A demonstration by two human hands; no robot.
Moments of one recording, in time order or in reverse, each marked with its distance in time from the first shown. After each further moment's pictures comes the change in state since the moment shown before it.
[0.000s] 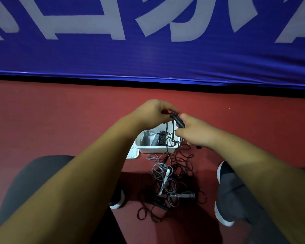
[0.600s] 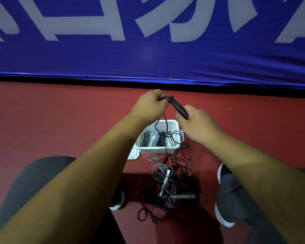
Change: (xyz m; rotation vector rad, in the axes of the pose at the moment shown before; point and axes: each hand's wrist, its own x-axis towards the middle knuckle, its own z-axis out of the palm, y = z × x) left_hand 0.007 0.011 -0.004 -0.097 0.337 -0.210; right_hand 0.001 0.000 -0.001 -0.085 0.383 -0.136
